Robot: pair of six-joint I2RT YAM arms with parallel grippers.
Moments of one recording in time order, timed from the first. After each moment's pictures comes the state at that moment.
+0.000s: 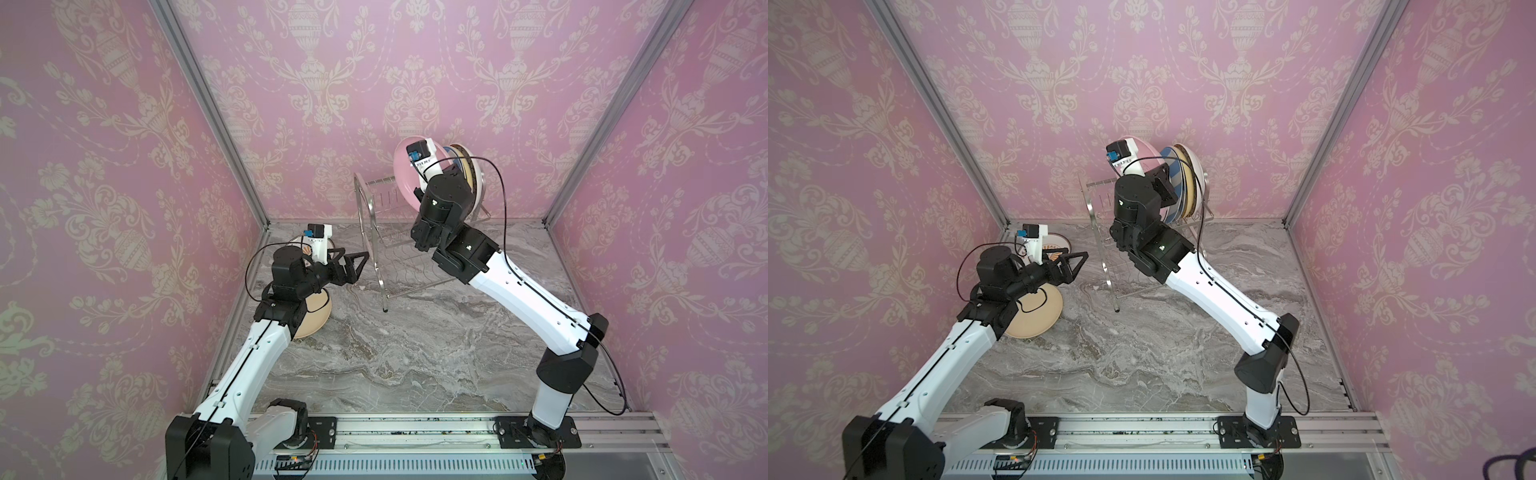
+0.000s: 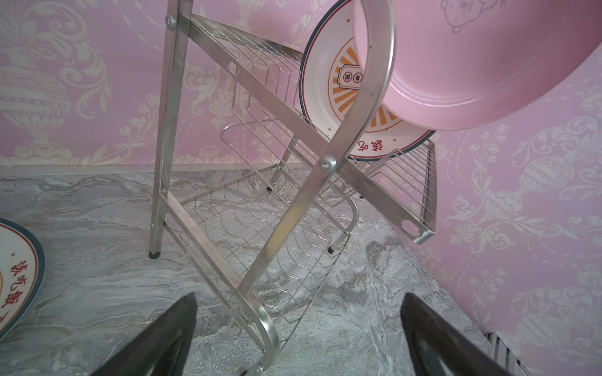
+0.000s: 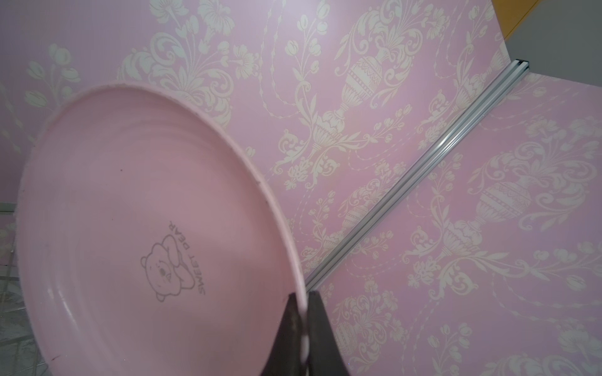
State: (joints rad) left arm -0.14 1.11 0.86 0.04 0.57 -0.38; right arm 0.85 1.87 2.18 -0.04 1.28 -0.84
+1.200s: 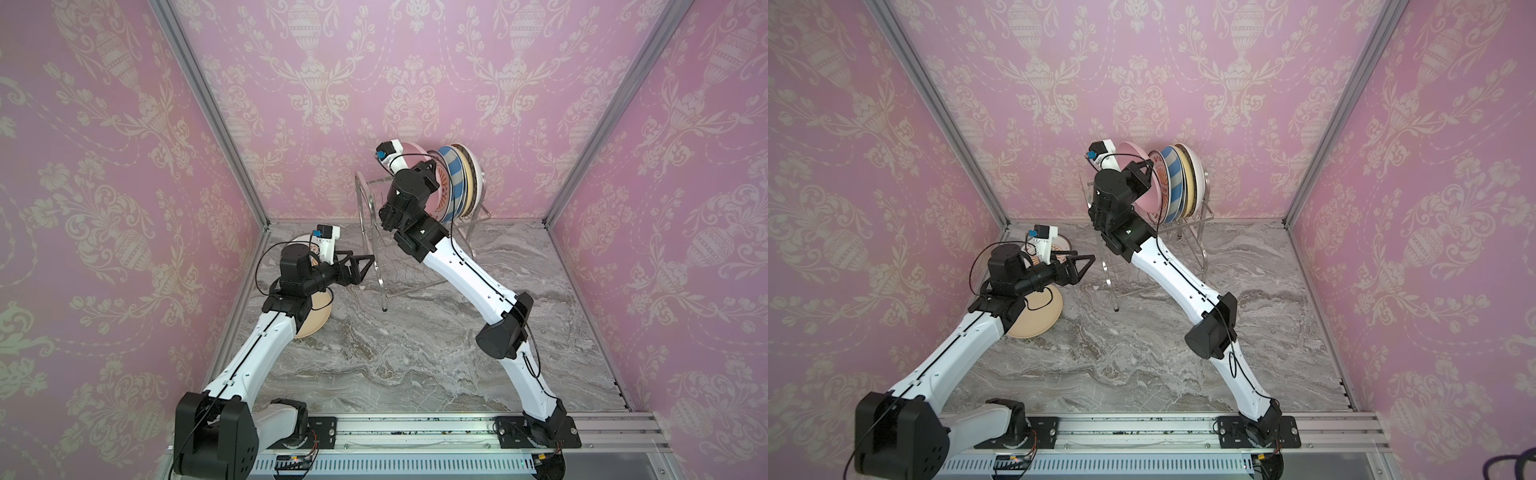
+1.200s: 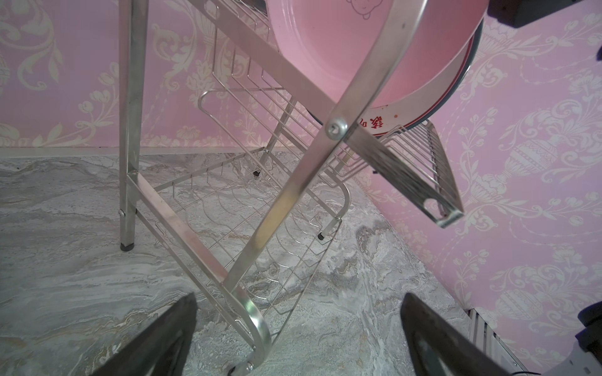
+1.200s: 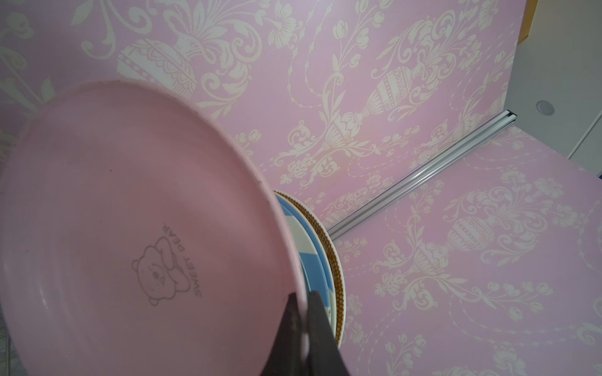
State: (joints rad) left arm -0.14 1.19 0.85 0.09 0.64 -0.38; right arm 0.79 2.29 2.60 0.05 1.35 -1.21
